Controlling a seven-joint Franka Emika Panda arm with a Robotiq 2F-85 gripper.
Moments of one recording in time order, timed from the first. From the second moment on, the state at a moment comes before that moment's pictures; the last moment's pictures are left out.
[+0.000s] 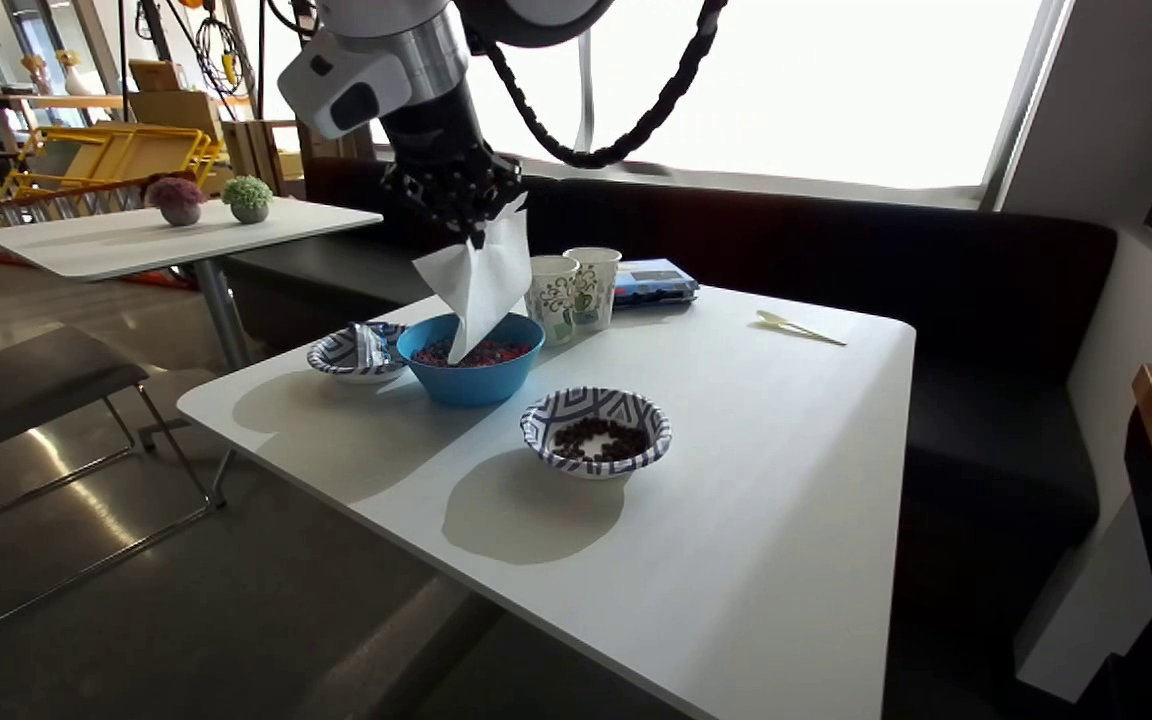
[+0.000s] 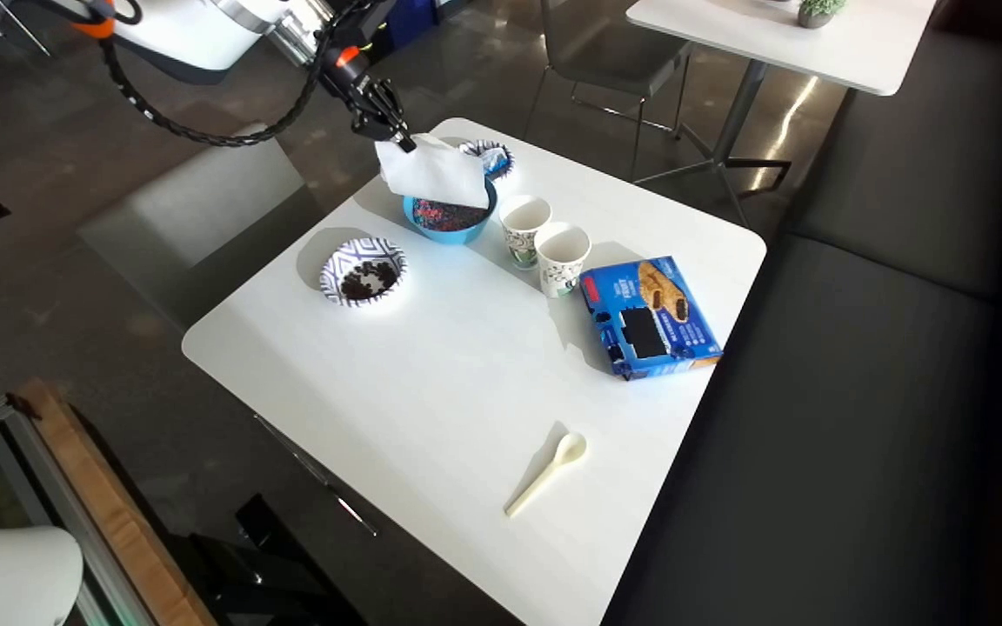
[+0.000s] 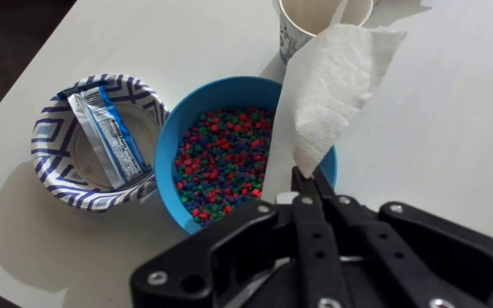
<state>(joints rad) 0.21 0.62 0.15 -1.69 -0.91 2.22 -1.23</state>
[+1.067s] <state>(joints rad) 0.25 0.69 0.16 -1.48 -0.79 2.13 -1.18</state>
